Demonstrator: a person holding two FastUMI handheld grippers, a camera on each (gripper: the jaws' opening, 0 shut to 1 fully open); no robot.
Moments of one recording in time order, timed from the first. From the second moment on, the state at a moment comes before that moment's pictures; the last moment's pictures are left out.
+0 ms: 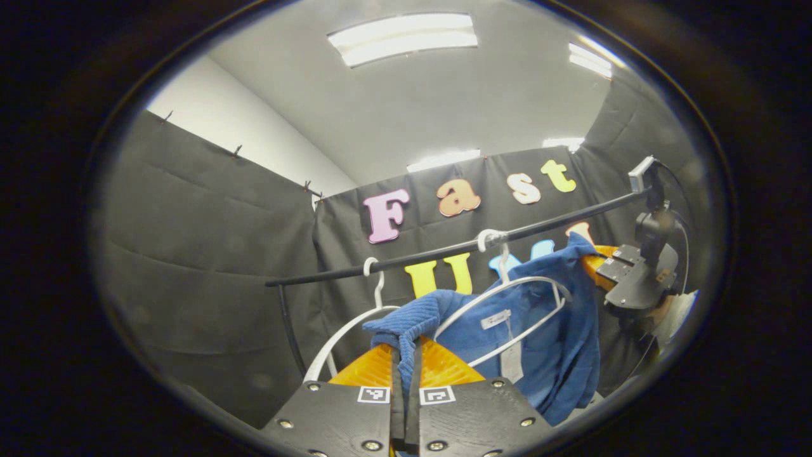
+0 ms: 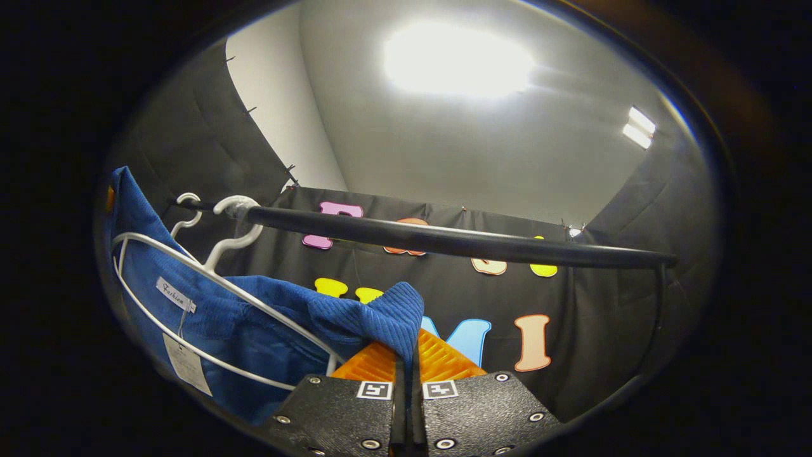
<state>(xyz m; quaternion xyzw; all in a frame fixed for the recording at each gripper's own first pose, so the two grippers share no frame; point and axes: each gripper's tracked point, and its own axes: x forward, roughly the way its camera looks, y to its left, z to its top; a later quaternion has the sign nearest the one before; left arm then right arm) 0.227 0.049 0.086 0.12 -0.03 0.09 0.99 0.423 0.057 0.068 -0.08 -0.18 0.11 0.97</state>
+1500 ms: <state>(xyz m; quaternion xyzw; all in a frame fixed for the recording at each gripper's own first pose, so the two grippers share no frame) 0.294 0.111 -0.051 0.08 0.09 0.09 0.99 0.485 0.054 -0.087 -0.09 0.00 0.13 0.99</state>
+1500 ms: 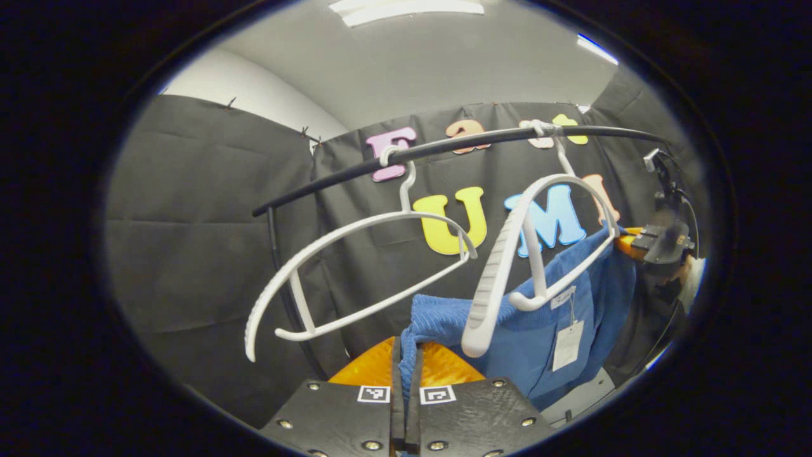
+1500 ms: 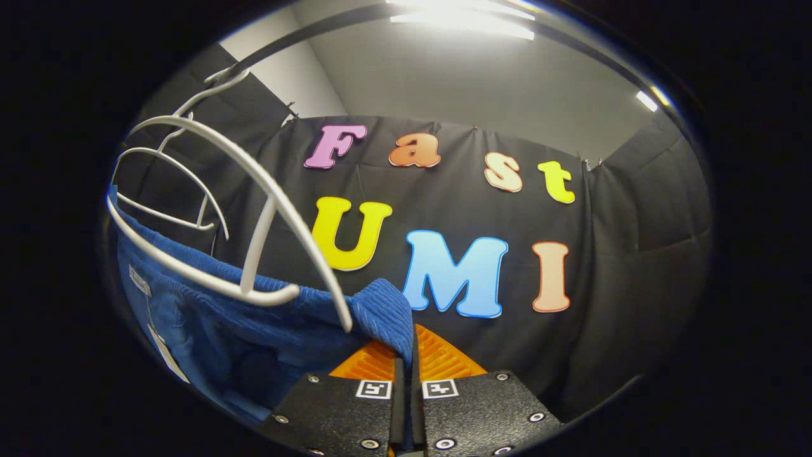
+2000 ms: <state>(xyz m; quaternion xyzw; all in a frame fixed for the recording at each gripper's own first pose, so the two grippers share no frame) 0.294 0.107 -0.057 0.07 0.10 0.08 0.99 0.396 0.030 -0.115 -0.09 0.05 0.13 0.99</state>
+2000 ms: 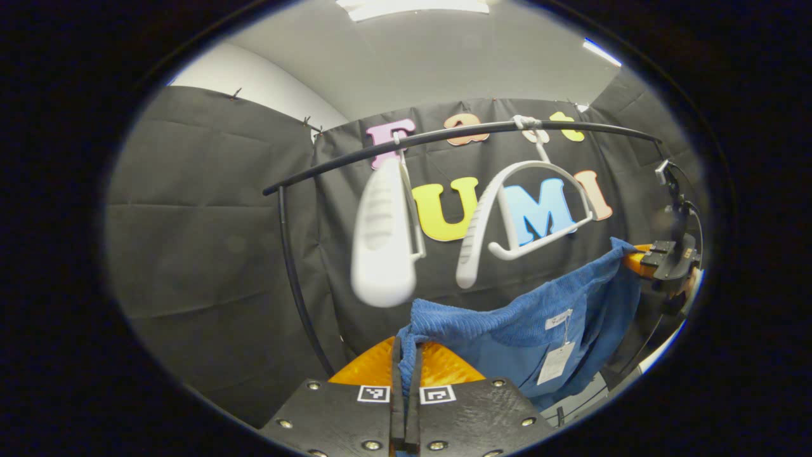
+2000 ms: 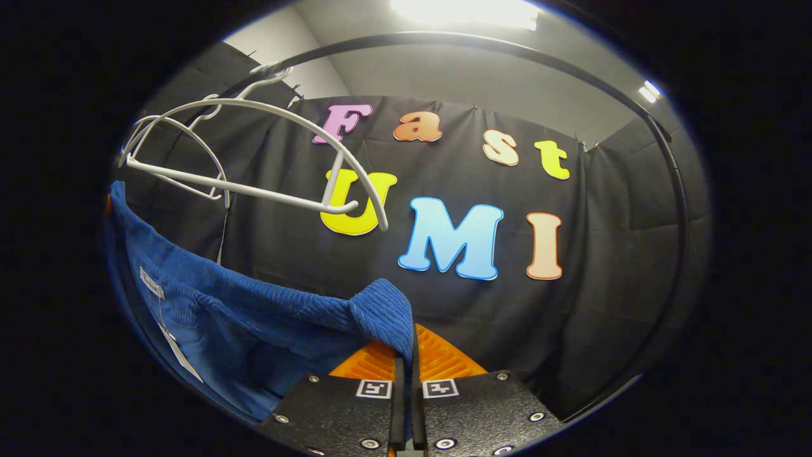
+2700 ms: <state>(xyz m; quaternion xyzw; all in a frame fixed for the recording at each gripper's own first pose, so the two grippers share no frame) 0.296 0.075 -0.028 0.02 0.06 -0.02 1.00 0.246 0.045 -0.051 -0.06 0.04 0.11 0.99</state>
